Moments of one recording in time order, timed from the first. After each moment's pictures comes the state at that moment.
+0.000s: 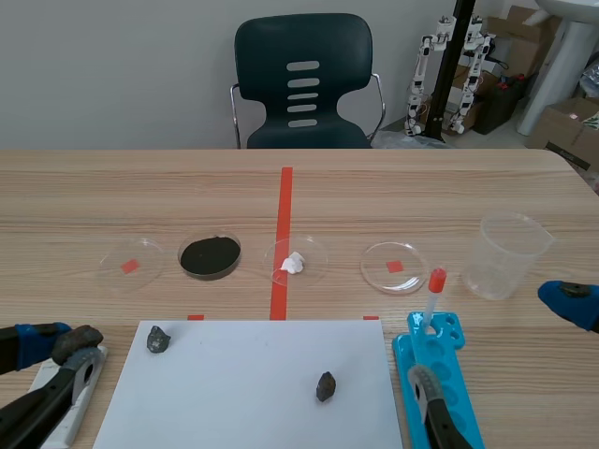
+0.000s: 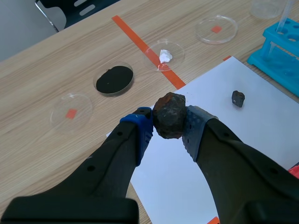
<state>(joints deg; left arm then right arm) 66.9 -26.7 -6.5 125.8 -0.4 -10.9 -16.5 -65.2 23.4 2.1 117.2 -1.6 8.8 37.0</state>
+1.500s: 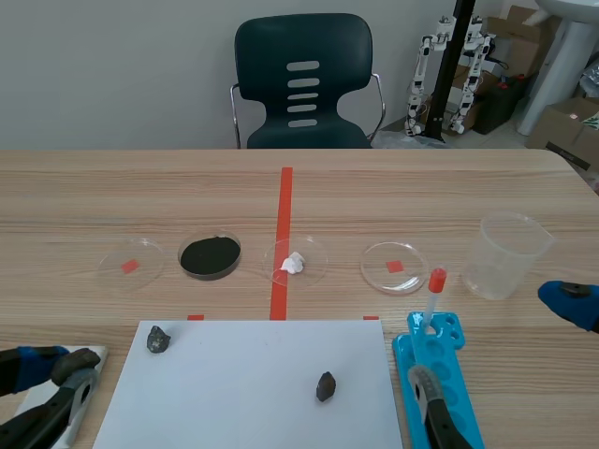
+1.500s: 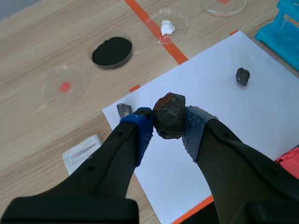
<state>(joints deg) 66.0 -26.7 -6.5 125.8 -4.4 -10.9 -6.6 -65.2 23.4 2.1 117.2 -1.6 8.8 37.0</state>
